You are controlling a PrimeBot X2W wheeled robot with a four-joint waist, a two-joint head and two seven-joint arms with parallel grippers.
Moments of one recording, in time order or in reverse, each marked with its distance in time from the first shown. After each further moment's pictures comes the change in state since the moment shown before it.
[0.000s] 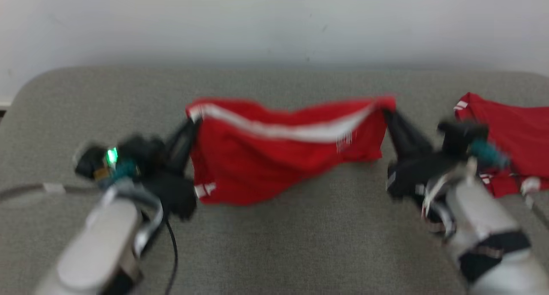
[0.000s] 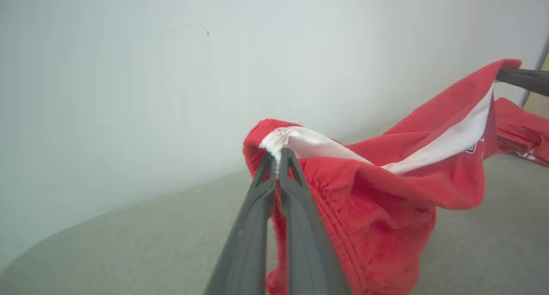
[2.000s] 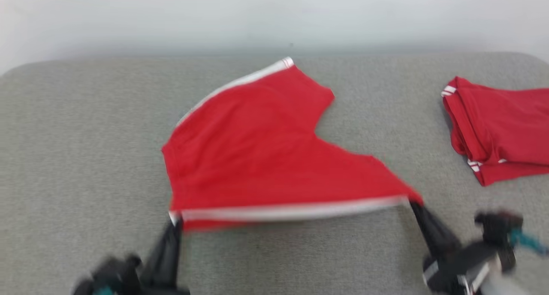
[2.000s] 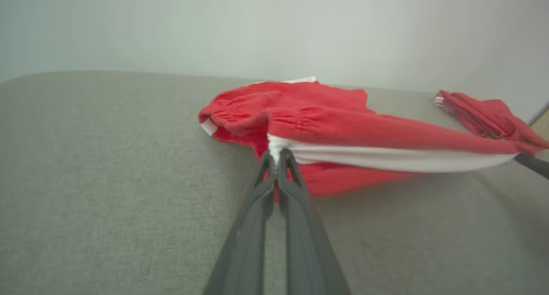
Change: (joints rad) left arm 0.376 0.228 -0.185 -0.439 -0.365 0.452 -0.112; right arm 0.232 -0.257 0.243 -0.052 0.541 0.000 -0.141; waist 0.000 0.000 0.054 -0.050
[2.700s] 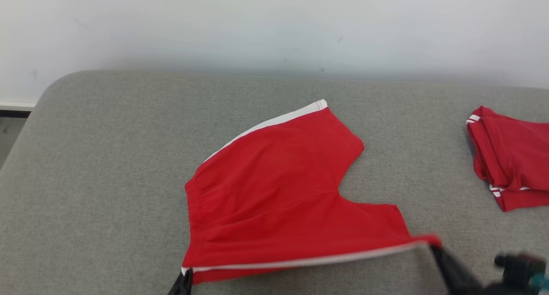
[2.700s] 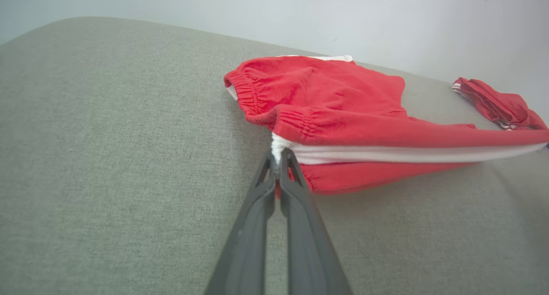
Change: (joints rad) left arm 0.255 -0.149 0.121 0.093 0.122 -0.122 0.000; right arm 0.388 0.095 -0.338 -0.234 -0.226 0.000 0.192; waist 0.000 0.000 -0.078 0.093
